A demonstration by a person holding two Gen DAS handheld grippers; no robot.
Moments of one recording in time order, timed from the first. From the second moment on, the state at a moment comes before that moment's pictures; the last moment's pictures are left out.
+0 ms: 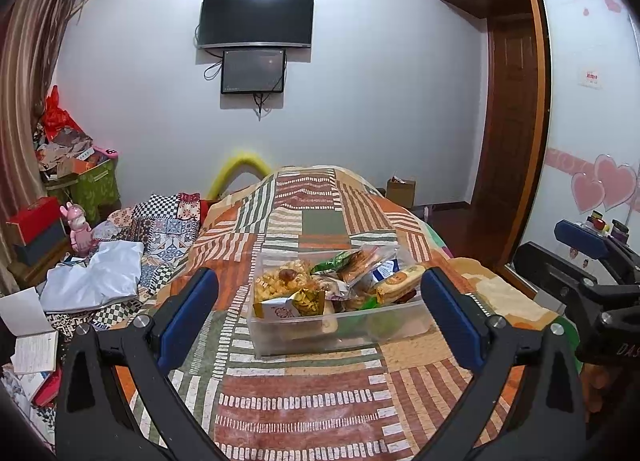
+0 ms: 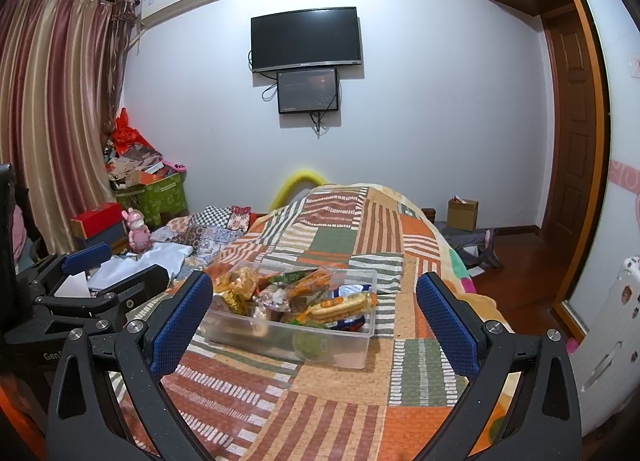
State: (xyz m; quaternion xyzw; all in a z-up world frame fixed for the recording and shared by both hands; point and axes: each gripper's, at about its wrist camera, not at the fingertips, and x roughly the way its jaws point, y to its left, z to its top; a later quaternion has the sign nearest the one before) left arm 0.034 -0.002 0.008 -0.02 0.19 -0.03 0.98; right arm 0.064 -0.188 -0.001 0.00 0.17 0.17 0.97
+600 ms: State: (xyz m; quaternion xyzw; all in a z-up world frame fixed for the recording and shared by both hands) left arm 0.031 0.000 0.009 -0.03 0.18 -0.03 0.98; right arm 0.066 -0.189 0.000 0.01 0.17 0.17 0.97
